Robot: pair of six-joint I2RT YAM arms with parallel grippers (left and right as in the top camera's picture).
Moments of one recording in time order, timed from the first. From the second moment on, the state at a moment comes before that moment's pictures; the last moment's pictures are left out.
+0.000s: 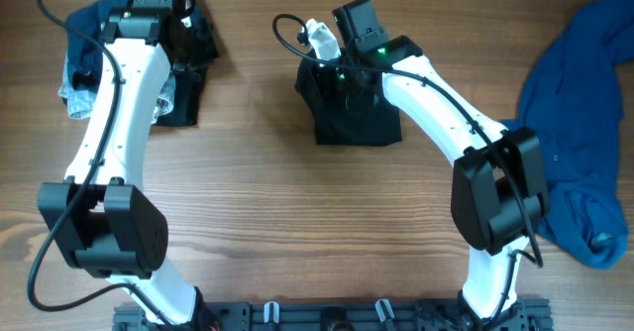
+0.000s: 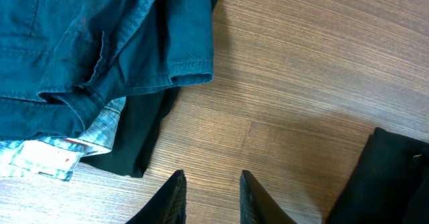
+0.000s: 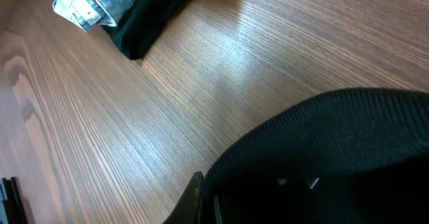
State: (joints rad) left arm -0.06 1.86 1.74 -0.99 -0.04 -0.35; right arm 0.46 2.05 1.64 -0.59 -0.55 0.00
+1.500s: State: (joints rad) left arm -0.06 1.86 1.74 -1.00 -0.04 -0.35; right arm 0.33 2.04 1.75 -0.74 -0.22 0.33
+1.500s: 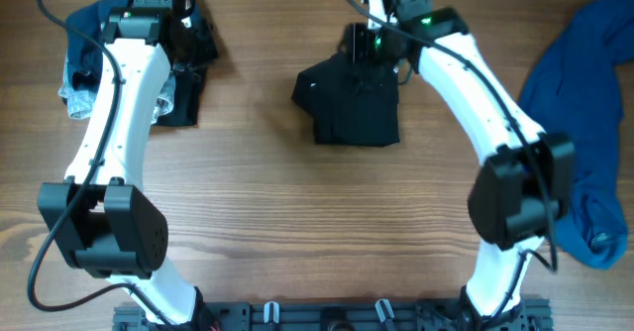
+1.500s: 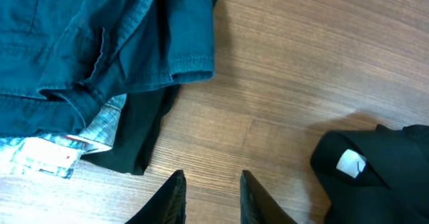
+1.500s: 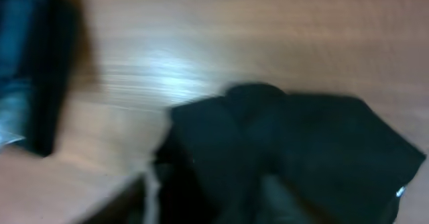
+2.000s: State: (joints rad) left arm -0.06 1.86 1.74 -1.00 -0.04 -0.35; right arm 0.37 2.15 1.69 -0.64 -0.13 0.33
